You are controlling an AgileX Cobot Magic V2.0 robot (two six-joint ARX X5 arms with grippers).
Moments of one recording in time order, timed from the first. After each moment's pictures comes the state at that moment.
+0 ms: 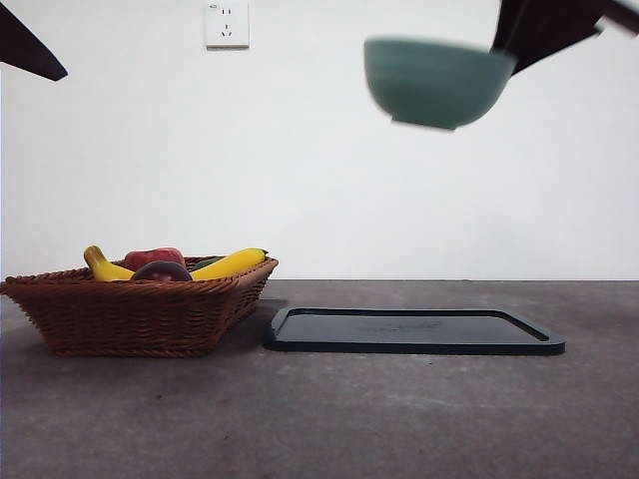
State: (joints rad) left arm -0.36 0.94 1.01 -0.89 0.55 0.02; right arm 0.33 1.25 1.23 -0.67 -0.21 0.22
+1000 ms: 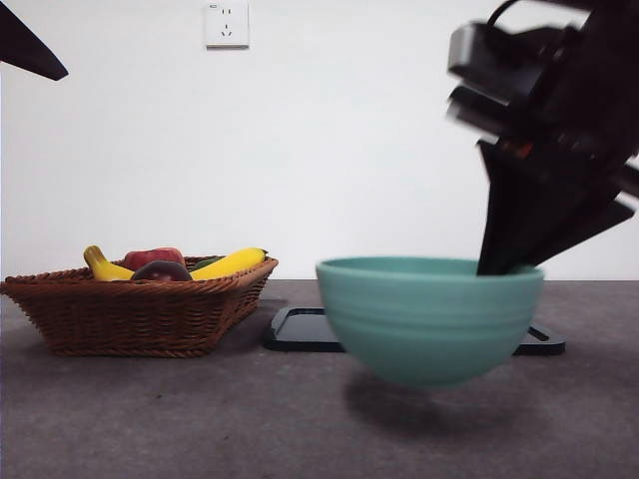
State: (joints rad) left arm -0.36 0.94 1.01 -0.89 0.55 0.02; right arm 0.60 1.24 0.74 -0.46 -0.13 0.24
